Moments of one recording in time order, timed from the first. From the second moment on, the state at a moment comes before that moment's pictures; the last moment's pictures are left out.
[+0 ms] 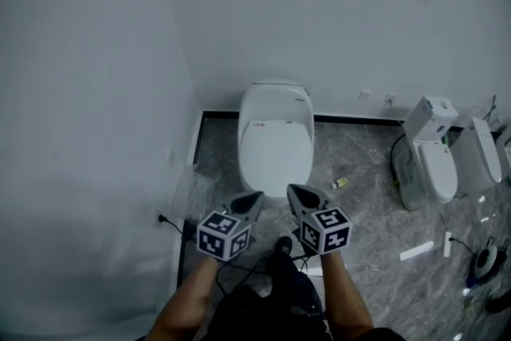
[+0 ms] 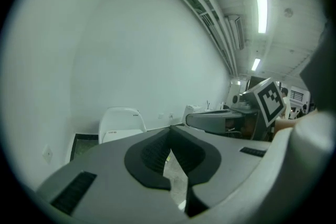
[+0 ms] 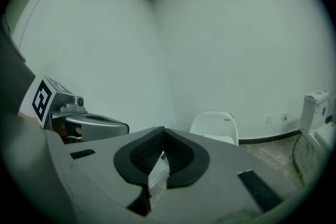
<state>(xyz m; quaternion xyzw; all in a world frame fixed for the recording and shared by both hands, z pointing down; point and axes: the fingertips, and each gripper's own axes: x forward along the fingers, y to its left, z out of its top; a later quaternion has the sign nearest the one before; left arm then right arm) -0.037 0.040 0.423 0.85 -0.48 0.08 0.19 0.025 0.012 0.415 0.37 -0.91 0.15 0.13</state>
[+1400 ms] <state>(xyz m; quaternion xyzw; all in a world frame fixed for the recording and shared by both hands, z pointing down) 0.014 0.132 0.253 0.88 -0.47 0.02 0.07 0.050 0.135 0.235 0.37 -0.93 0.06 0.00</state>
